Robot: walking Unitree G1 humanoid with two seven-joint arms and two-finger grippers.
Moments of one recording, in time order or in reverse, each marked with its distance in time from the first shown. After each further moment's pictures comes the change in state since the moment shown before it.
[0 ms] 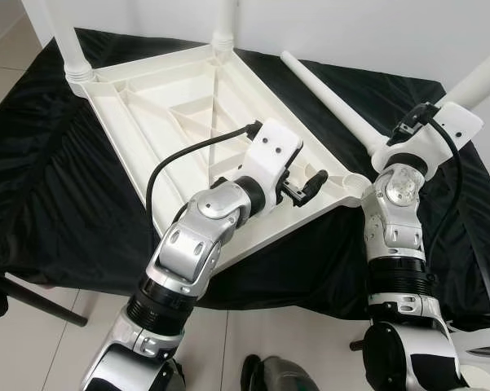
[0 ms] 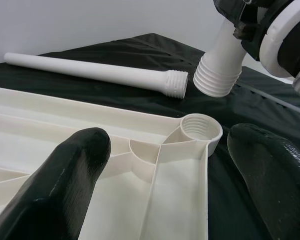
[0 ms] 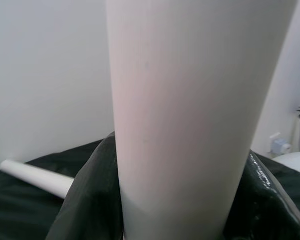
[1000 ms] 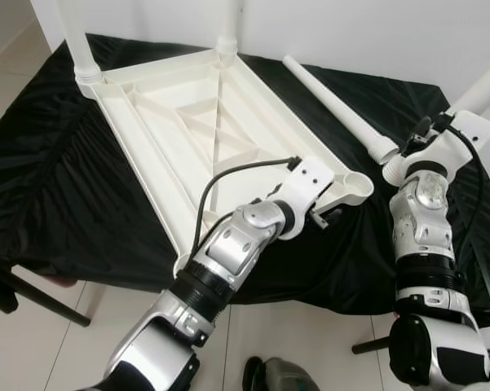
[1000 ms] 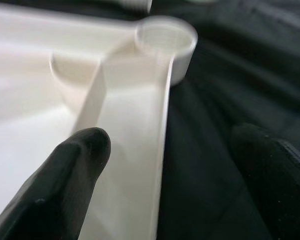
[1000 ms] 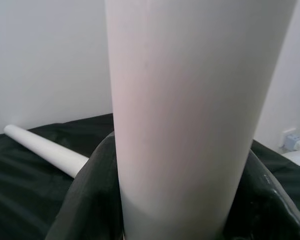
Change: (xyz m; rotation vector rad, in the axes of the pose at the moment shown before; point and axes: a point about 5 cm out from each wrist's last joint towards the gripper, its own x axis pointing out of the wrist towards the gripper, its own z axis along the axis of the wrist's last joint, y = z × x) left arm 0.051 -0.028 -0.068 -0.040 0.296 -0.117; right arm 0.022 -0.033 -0.018 -0.074 0.100 0.087
